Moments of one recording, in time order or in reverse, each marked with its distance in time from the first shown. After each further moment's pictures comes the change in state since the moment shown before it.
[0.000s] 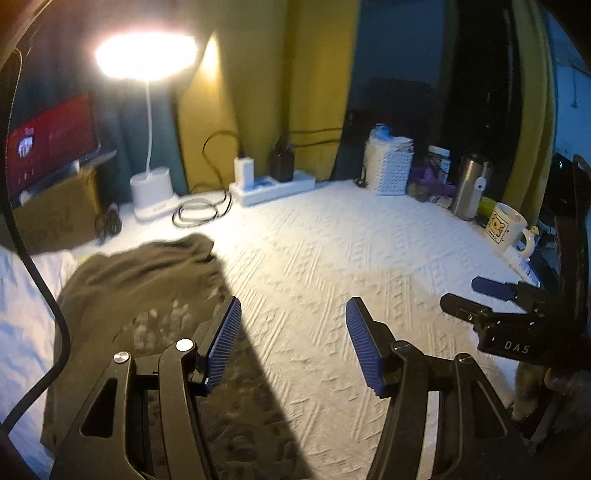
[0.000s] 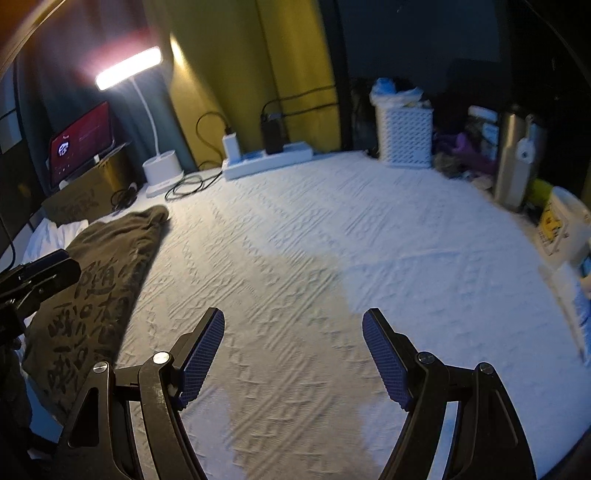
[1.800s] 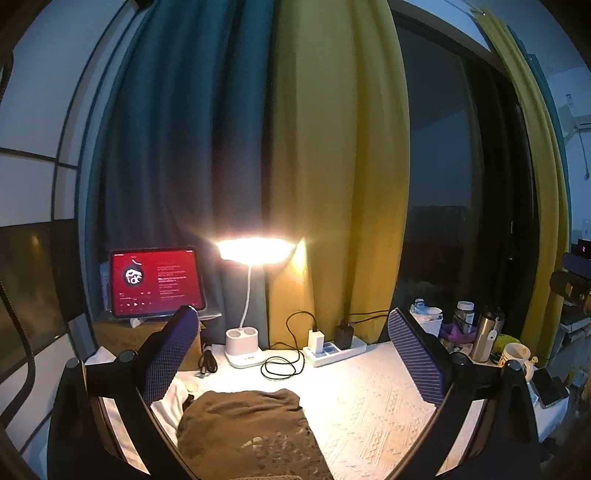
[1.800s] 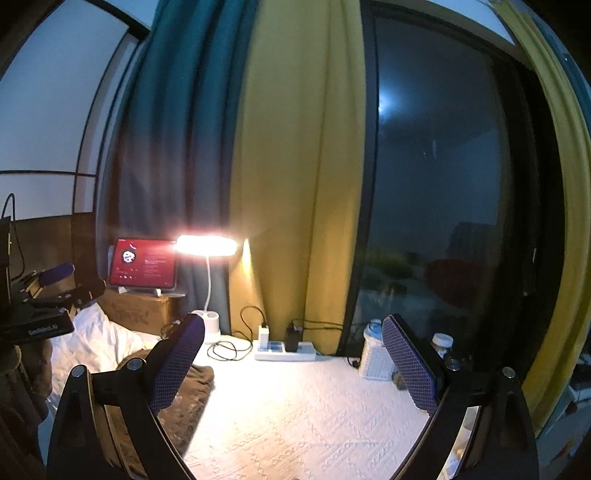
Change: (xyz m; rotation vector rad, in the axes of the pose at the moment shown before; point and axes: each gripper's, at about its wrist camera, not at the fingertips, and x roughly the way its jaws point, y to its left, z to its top) left arm -0.190 0.054 0.069 -0.096 -0.534 0.203; right arm -0.249 0.085 0.102 -0.270 -0.560 -0.011
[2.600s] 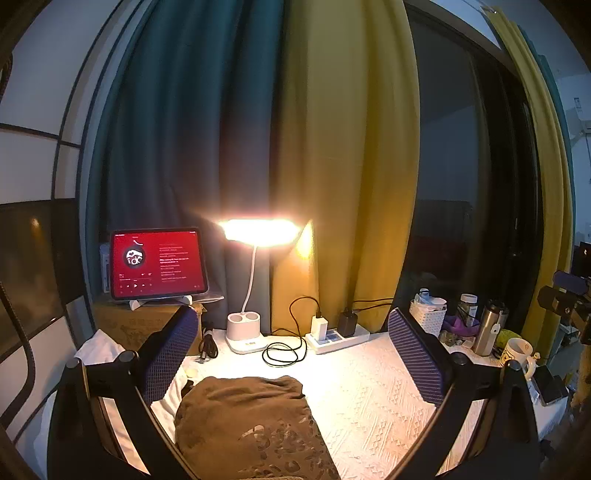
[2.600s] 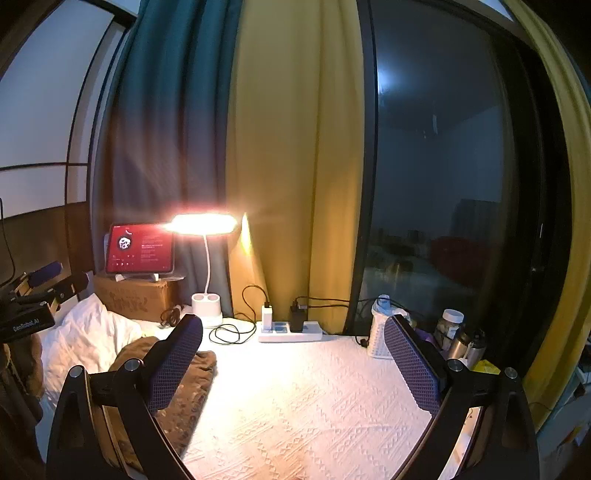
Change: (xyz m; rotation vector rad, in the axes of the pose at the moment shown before) left arm 0.011 0.008 -0.013 -0.030 0.052 0.007; right arm 0.032 -0.005 -0.022 0.046 0.094 0.004
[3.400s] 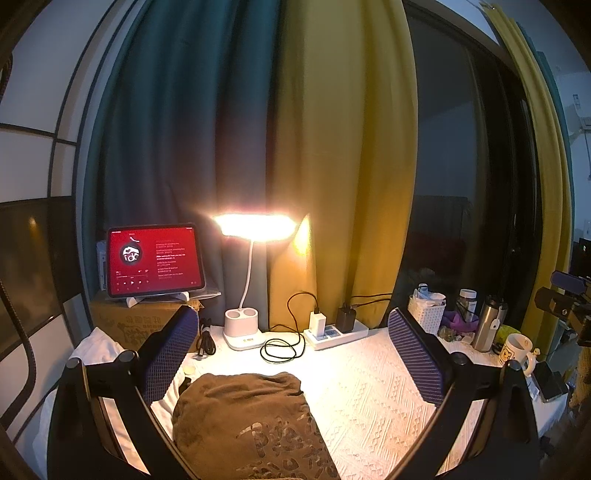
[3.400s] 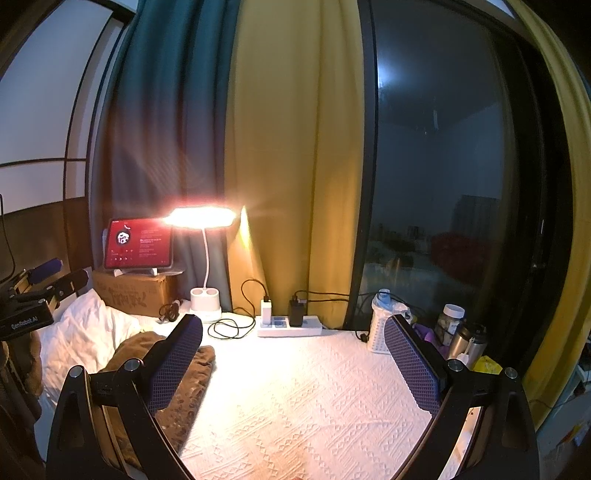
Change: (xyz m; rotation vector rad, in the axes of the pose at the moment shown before) left arm 0.000 -0.005 -0.004 0.007 0.012 -0.003; right arm 0.000 0.000 -0.007 0.003 0.013 -0.004
